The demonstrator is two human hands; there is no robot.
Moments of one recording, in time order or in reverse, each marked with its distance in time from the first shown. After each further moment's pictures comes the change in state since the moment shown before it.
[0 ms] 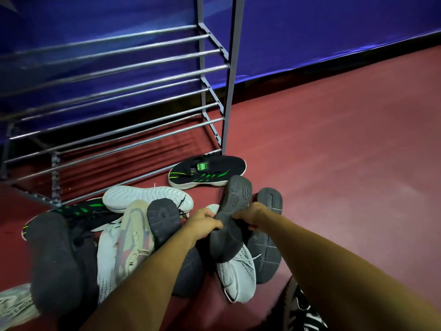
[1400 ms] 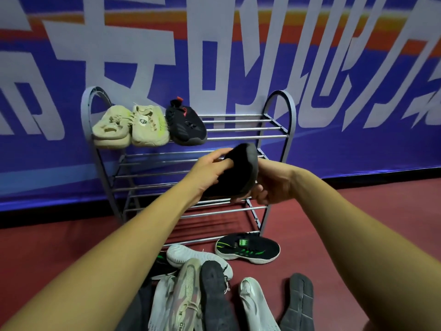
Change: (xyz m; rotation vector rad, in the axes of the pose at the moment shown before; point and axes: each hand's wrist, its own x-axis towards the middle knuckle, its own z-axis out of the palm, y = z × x) left_hand -0.250 0.166 -0.228 -0.431 0.270 0.821; right_hand -0.309 -0.212 -0.085 0.164 -0.470 -0.543
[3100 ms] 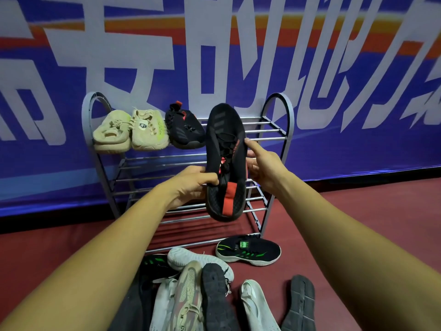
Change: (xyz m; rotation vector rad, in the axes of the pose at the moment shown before) left_hand 0.001 -0.013 -0.037 0.002 -0.132 -0.245; right_hand 0.038 -0.008 0.001 0.339 0.420 -0.559
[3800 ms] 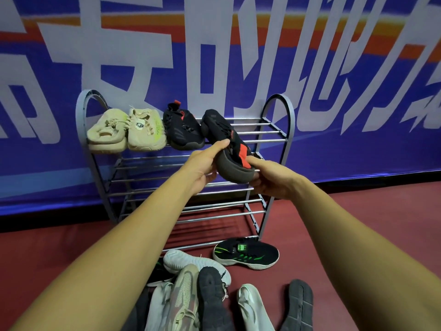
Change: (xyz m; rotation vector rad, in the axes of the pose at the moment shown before) left_hand 0.026 0.036 0.030 -0.314 0.253 0.039; right_hand 0.000 -0.003 -0.028 -0.283 -0.349 0.197
